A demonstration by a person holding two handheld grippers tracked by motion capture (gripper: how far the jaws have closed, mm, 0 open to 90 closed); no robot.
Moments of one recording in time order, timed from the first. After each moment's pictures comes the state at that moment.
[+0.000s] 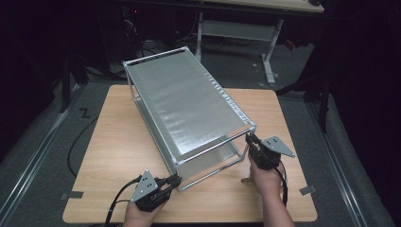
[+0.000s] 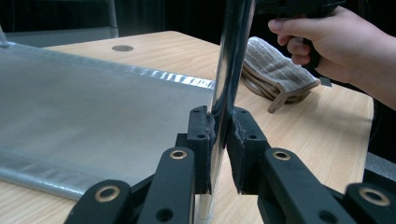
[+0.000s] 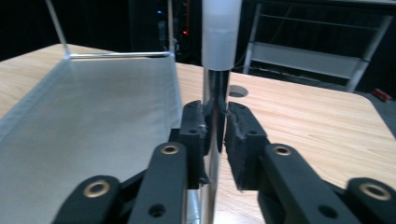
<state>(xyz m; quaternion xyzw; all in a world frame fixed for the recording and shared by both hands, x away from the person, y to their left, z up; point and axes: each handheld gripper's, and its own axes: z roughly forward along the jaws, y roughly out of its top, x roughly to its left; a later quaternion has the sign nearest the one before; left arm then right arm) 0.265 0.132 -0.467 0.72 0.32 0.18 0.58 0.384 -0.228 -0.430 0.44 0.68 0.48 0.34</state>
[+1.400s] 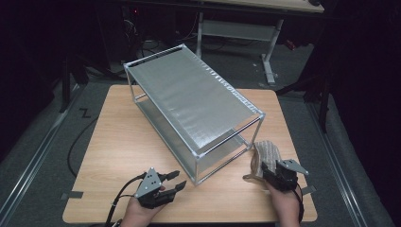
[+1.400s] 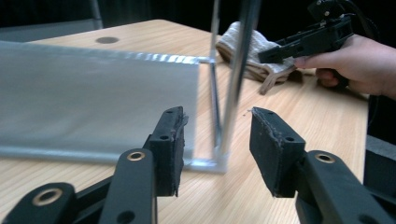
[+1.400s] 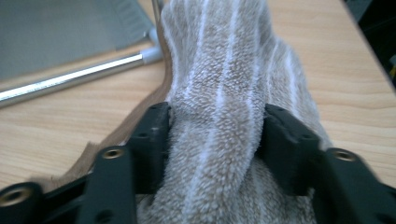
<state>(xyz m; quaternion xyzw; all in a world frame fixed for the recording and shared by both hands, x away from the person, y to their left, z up) 0.273 0.139 -0.469 0.75 0.30 0.18 0.56 0.353 -0.297 -0.496 0.55 0.70 0.35 0.29</state>
